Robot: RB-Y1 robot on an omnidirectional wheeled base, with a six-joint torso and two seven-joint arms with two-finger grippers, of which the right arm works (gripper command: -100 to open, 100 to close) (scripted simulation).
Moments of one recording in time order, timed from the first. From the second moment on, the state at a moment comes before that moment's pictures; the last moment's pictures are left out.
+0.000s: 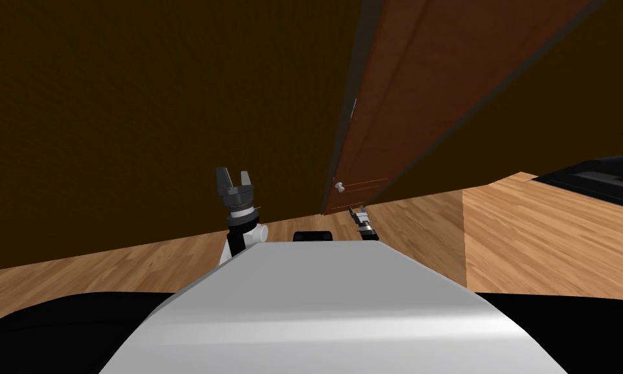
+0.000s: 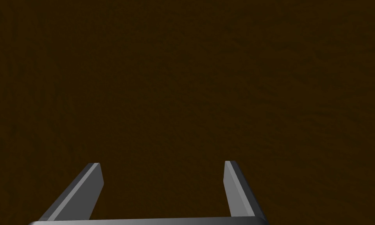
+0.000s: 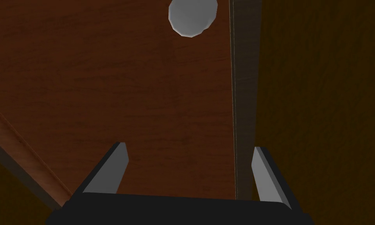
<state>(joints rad) 0.32 -0.08 -0.38 -1.19 0.61 -0.96 0.76</state>
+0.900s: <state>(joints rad) 0.27 -0.05 -0.46 -1.01 0.72 -1.03 0.93</state>
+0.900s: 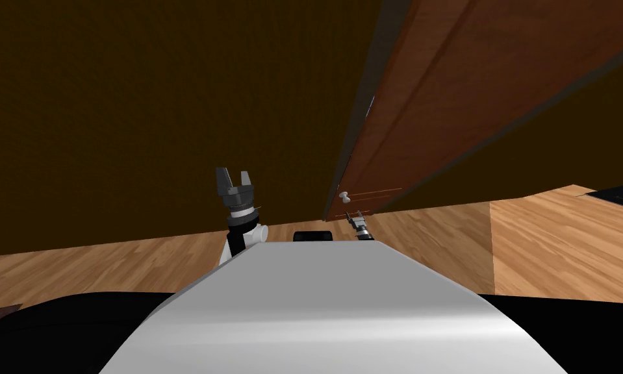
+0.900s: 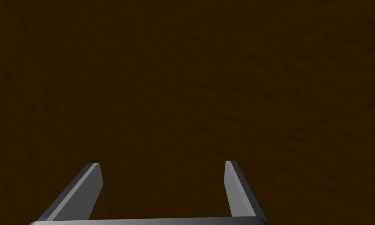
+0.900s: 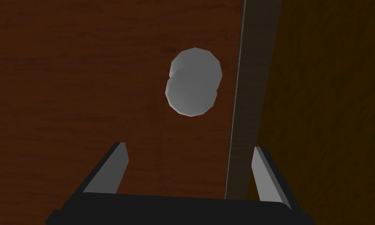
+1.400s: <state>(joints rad) 0.24 -0.12 -0.54 -0.89 0.66 -1.06 0.94</state>
